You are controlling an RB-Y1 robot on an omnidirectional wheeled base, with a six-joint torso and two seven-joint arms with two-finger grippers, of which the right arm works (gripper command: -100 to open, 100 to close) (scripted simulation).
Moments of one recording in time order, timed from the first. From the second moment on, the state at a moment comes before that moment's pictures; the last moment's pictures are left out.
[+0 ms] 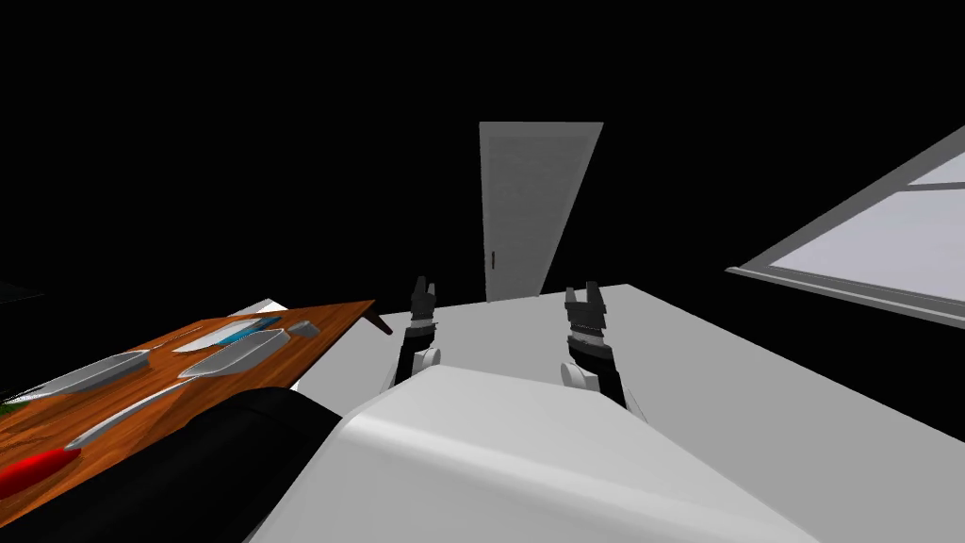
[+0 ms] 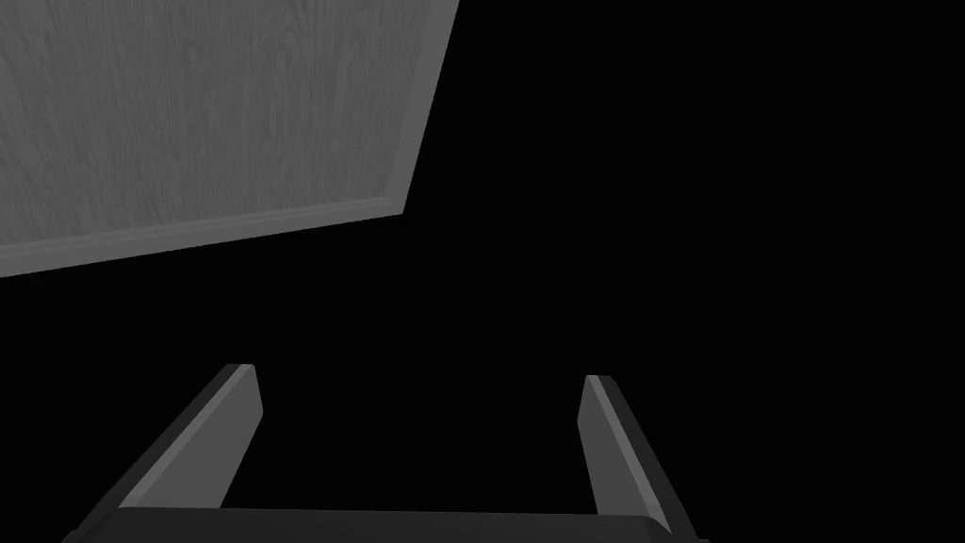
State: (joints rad) arm 0.44 -0.01 0.02 -2.11 0.01 -0.57 -0.01
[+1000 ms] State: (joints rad) arm 0.38 -0.06 0.00 -1.92 -0.08 -0.61 -0.20
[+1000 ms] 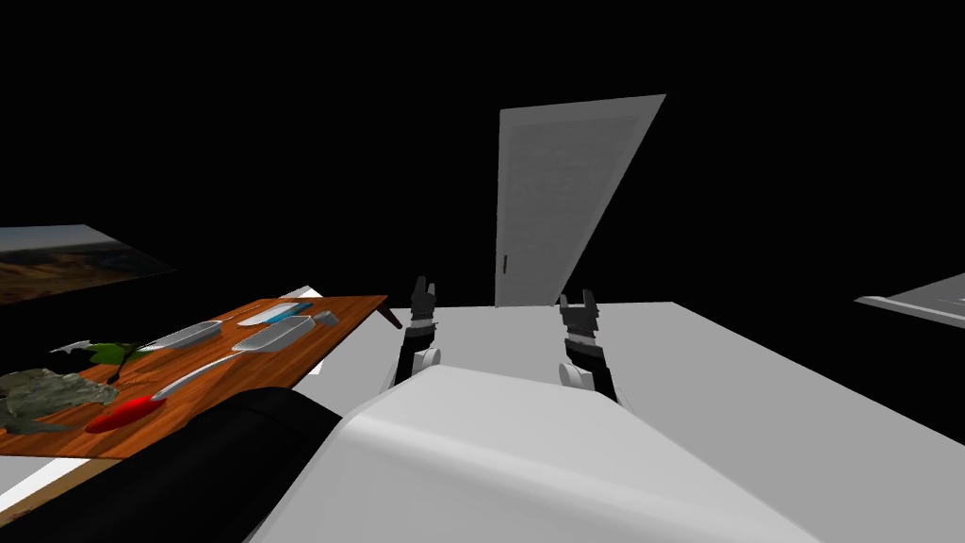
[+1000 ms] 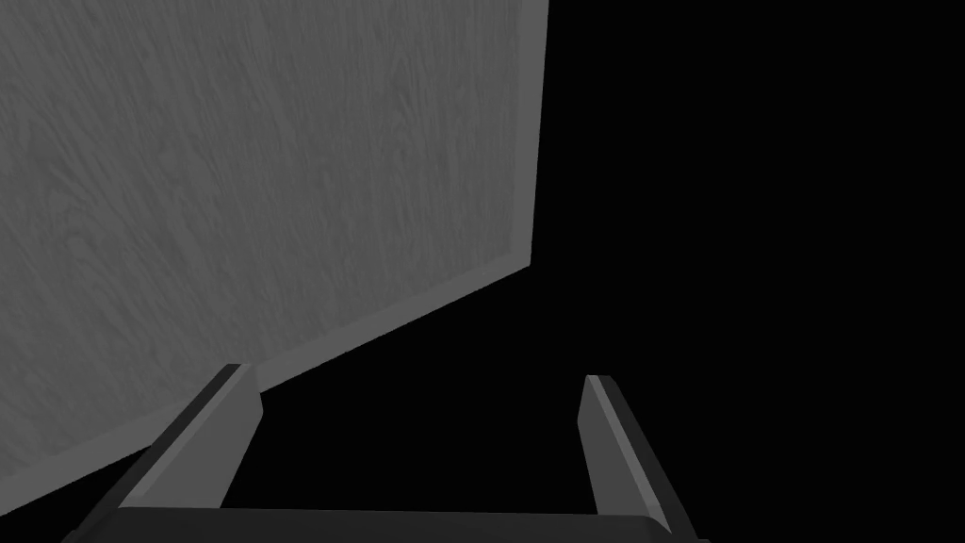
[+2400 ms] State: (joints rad) arm 0.30 -0.09 -0.03 -1.63 -0.24 -0.67 -0.49
